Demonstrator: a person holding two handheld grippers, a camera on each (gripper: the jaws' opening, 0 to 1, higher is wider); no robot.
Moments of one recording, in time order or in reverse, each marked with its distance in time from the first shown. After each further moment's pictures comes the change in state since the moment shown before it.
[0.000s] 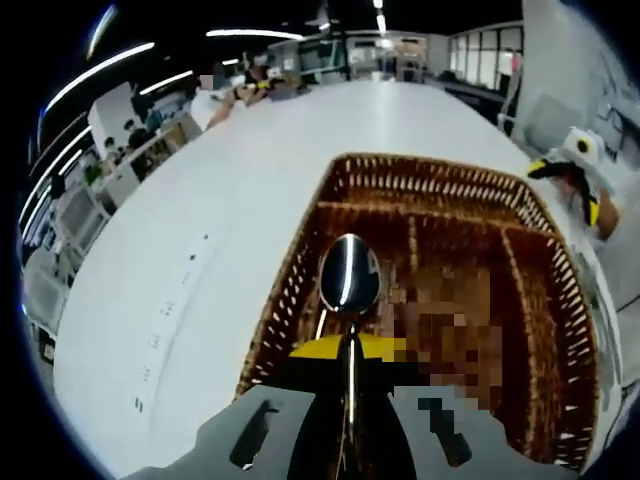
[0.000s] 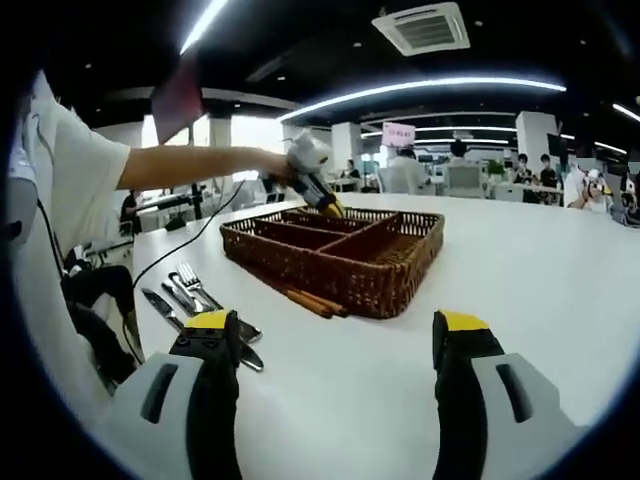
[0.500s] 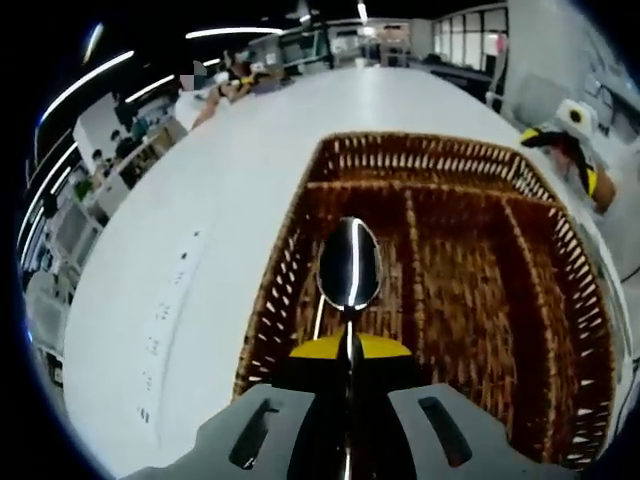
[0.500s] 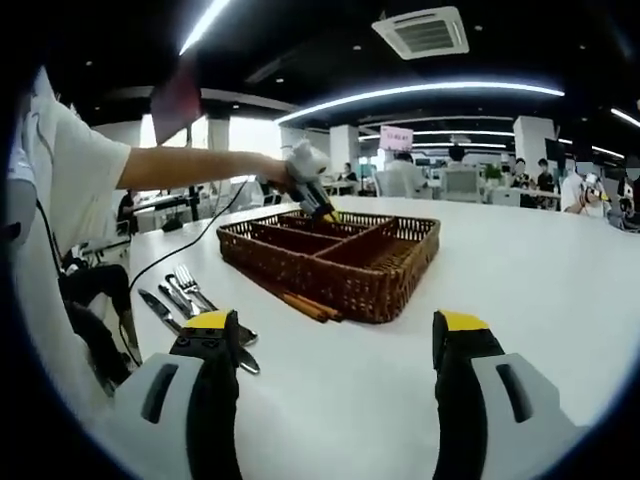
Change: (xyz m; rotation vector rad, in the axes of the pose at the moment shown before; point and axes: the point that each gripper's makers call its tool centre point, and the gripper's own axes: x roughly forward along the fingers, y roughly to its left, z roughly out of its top) left arm 0.006 0.003 -0.012 0.089 0.051 -0.009; right arm -0.002 -0.006 0.003 -0.007 -0.009 -0.015
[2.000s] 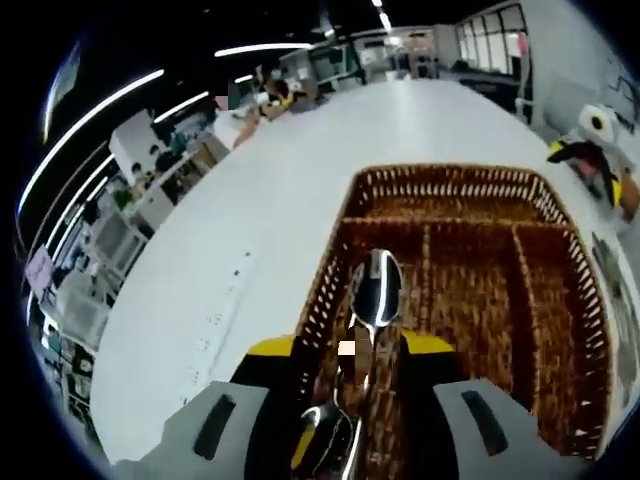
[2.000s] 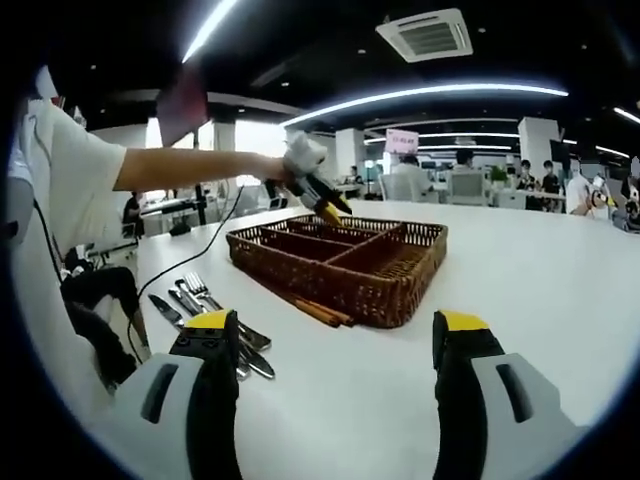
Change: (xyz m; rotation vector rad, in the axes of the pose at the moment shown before) left arm -0.040 0.011 0.023 -0.011 -0.082 0.205; right arm -0.002 0.013 0.007 -0.002 -0.012 0.029
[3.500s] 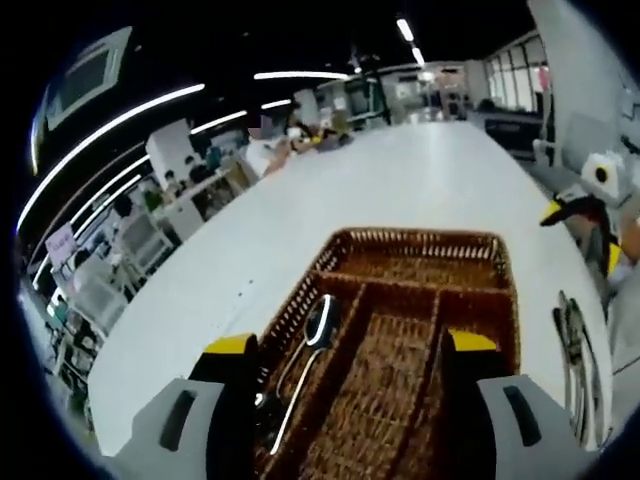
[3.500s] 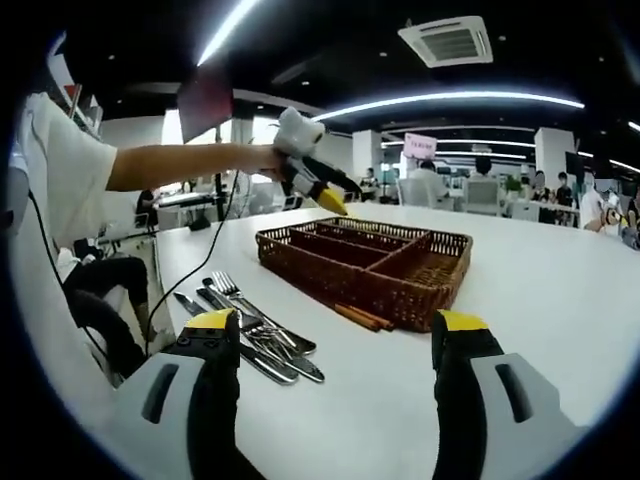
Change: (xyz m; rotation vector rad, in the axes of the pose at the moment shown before) left arm -0.064 -0.069 0.039 -0.104 -0.158 0.111; right arm -0.009 0.043 0.007 -0.053 -0.007 0.059
